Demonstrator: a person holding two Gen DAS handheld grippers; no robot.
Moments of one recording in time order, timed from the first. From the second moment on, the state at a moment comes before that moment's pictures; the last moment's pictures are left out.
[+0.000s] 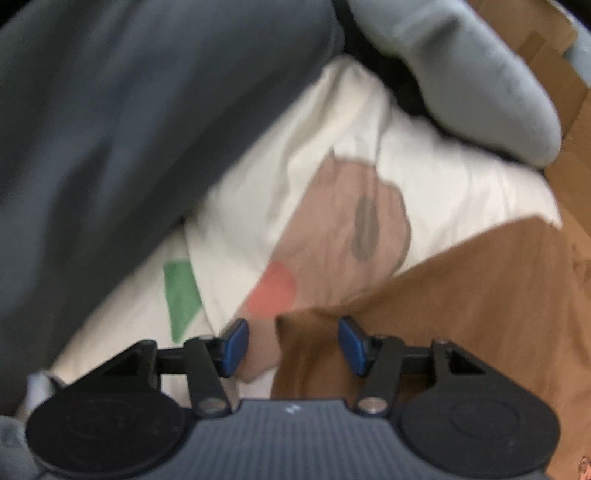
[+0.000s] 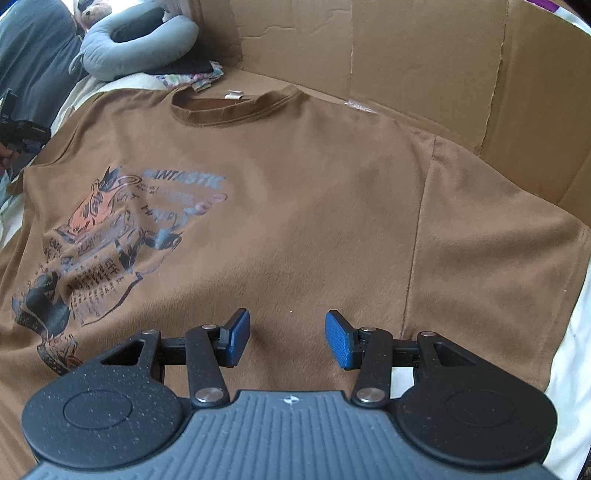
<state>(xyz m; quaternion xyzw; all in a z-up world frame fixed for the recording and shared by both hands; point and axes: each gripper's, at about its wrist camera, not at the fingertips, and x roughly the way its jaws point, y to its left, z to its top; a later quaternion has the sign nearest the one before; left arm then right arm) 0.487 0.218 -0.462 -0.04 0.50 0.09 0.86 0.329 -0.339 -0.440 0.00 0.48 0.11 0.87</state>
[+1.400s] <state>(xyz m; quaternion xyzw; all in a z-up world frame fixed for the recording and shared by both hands) 0.429 0.198 -0.402 0.01 0.45 0.13 0.88 0.329 -0.358 -0.433 0.04 0.46 0.07 0.89</state>
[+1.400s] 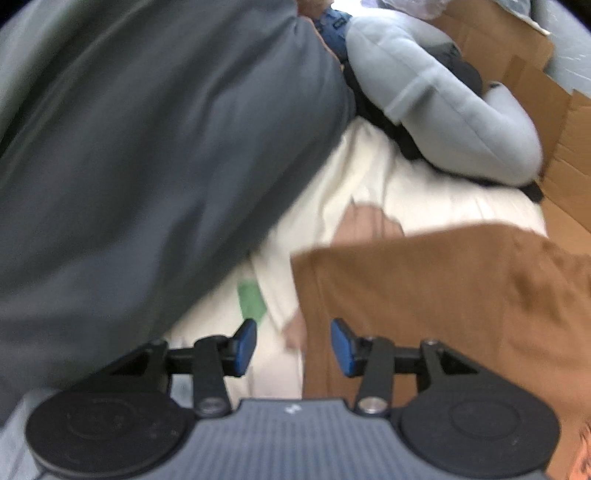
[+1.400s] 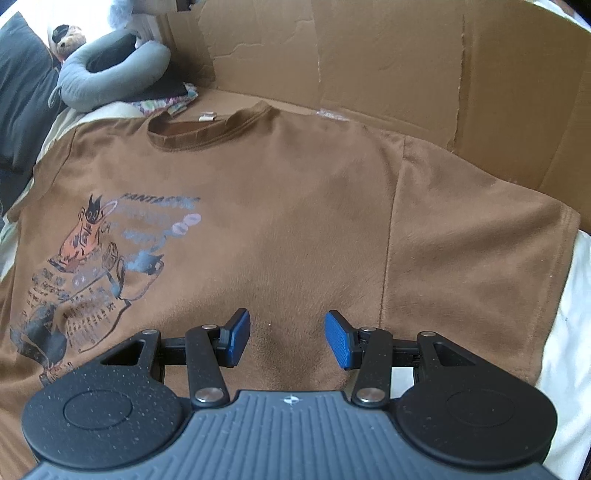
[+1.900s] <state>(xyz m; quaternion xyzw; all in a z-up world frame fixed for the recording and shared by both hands) 0.382 0.172 -0.456 0.00 0.50 0.11 0.86 0.289 -0.384 -0.428 0.05 0.45 0.02 0.89</state>
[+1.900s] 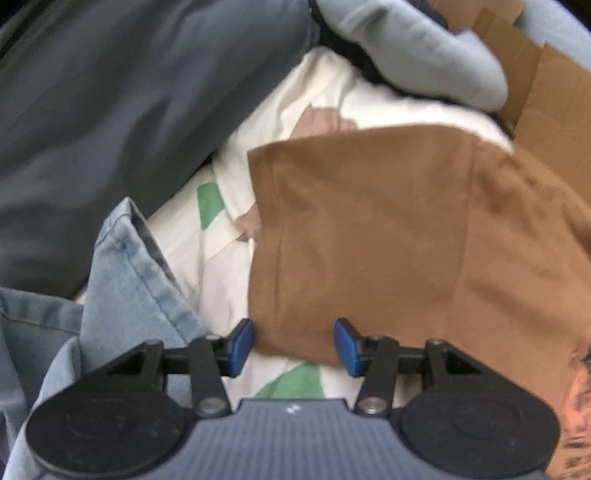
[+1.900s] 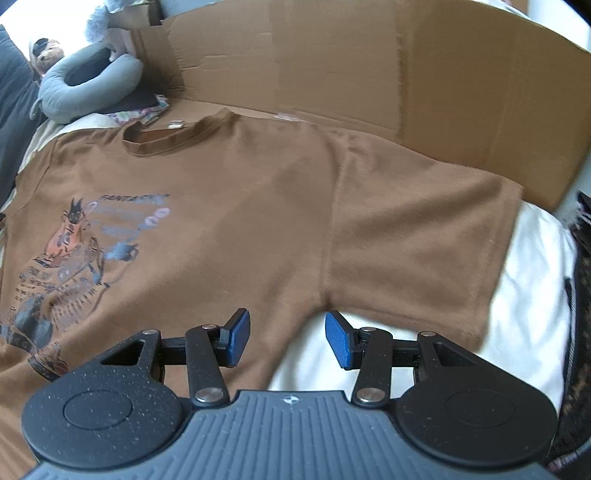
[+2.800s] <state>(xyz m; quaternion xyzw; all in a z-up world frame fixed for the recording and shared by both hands) 0.371 0.166 -0.415 0.06 0.43 0.11 0.89 0.284 -0.451 -0.423 0.07 0.41 -0.12 0.90</state>
